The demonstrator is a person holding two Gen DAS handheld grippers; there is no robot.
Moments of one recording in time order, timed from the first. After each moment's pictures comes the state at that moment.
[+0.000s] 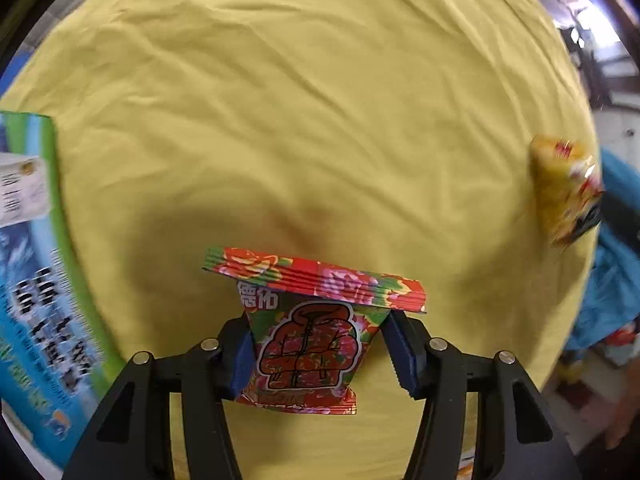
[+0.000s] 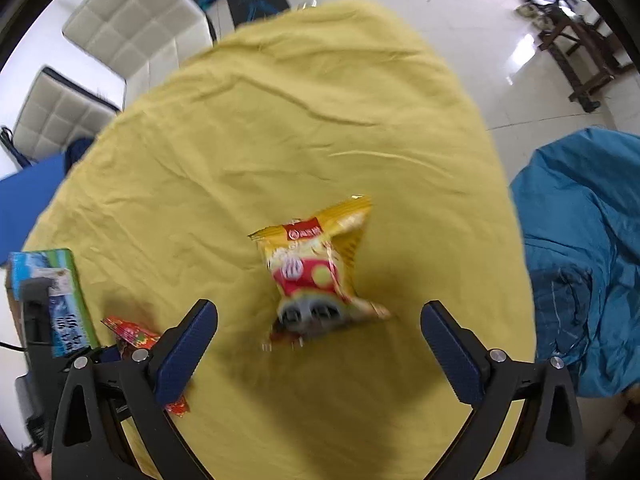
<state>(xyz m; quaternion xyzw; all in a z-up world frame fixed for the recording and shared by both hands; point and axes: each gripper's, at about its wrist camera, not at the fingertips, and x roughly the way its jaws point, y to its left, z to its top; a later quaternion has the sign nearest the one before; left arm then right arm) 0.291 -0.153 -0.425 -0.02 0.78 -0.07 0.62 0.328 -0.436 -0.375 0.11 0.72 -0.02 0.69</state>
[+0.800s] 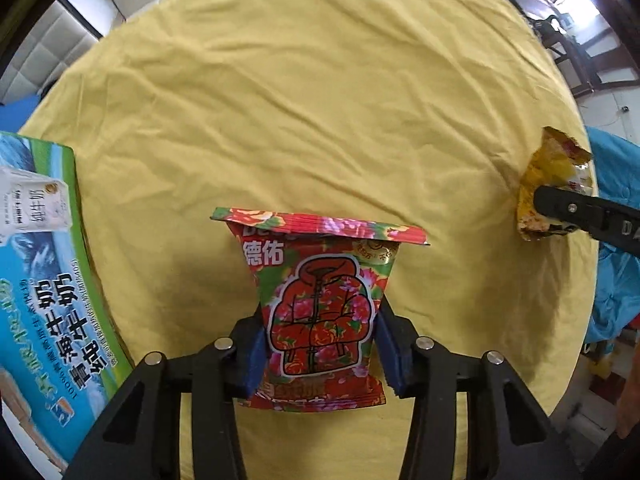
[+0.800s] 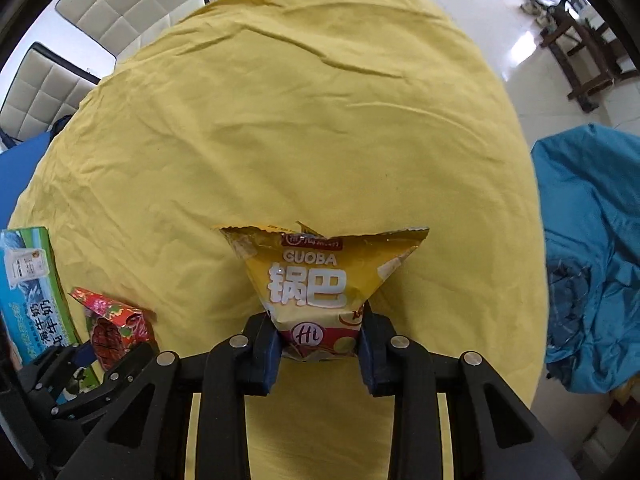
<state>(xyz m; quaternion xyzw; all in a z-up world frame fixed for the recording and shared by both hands) 0.244 -0.168 -0.395 0.03 0.73 -0.08 0.68 0.308 -0.402 -0.397 0.09 0.72 -0.03 0.69</state>
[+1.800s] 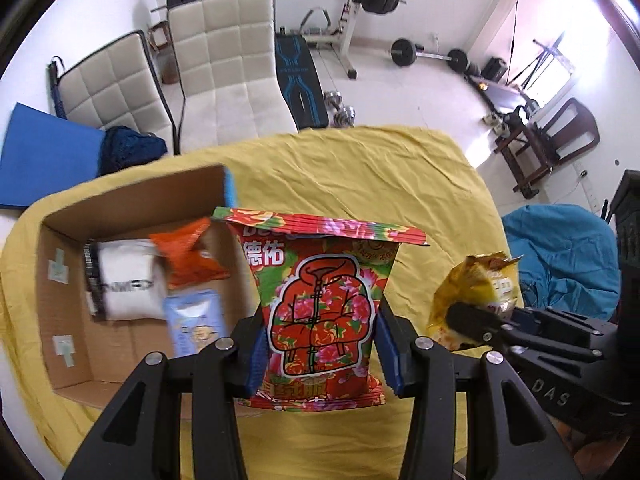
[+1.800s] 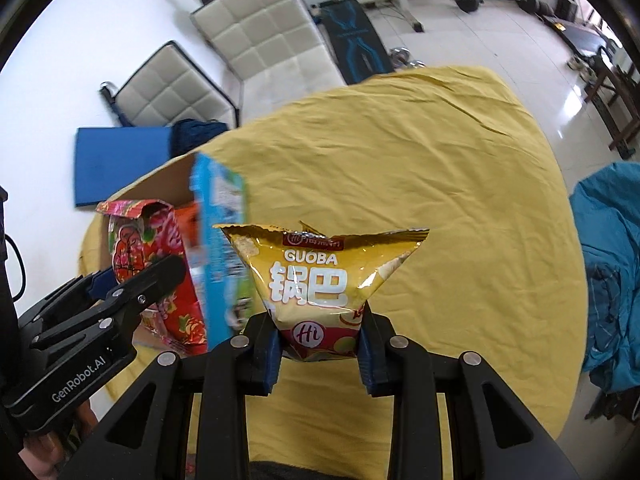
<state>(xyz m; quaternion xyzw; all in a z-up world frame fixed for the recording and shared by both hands) 0.190 -0.042 -0.208 -0.03 0.58 -0.09 0.81 0.193 -0.264 -0.207 0.13 0.62 0.09 0.77</state>
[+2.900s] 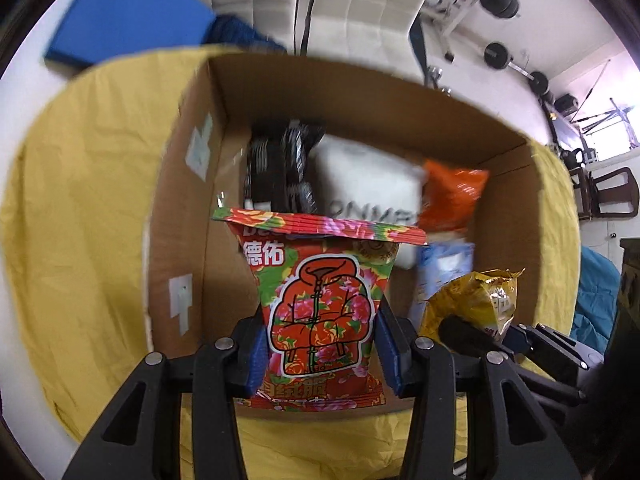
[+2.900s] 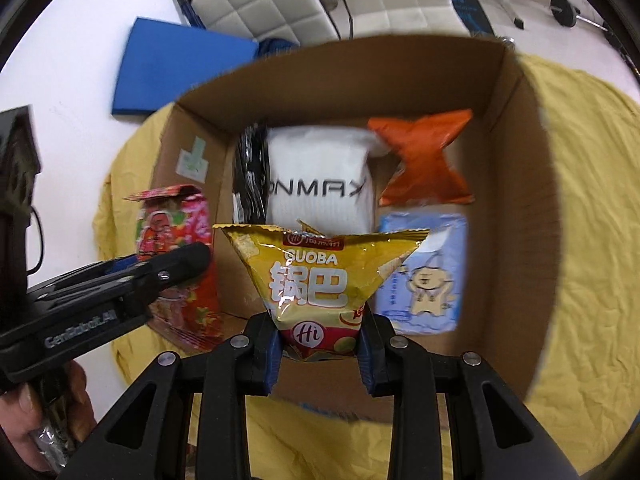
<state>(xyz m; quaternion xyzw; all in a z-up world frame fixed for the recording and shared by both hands) 0.186 0.237 -0.300 -0.13 0.66 0.00 0.74 0.197 0.033 -0.294 0.07 0.66 0.19 0.72</state>
